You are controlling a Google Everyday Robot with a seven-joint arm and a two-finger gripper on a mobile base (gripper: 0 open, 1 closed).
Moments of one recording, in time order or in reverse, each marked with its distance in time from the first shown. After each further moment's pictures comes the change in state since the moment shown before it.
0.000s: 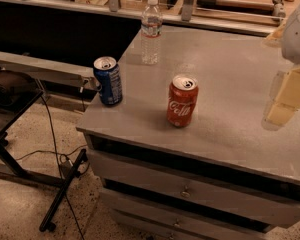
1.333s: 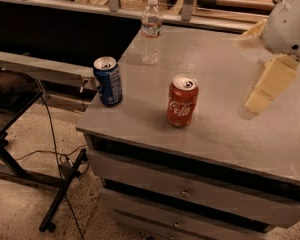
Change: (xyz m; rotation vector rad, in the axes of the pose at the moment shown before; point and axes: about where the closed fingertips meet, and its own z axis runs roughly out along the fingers) arm -0.045 -0.003 0.009 -0.135 -0.273 -0.015
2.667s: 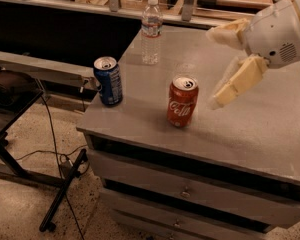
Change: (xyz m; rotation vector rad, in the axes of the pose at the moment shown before) arm -0.058 -0.011 0.021 -0.009 -0.436 -0.063
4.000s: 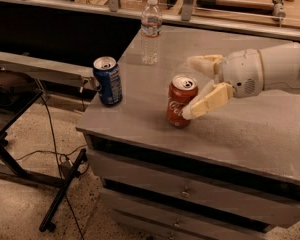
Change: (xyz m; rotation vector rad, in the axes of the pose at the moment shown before) arm 0.032 -0.013 0.068 -0.062 -0.305 0.149
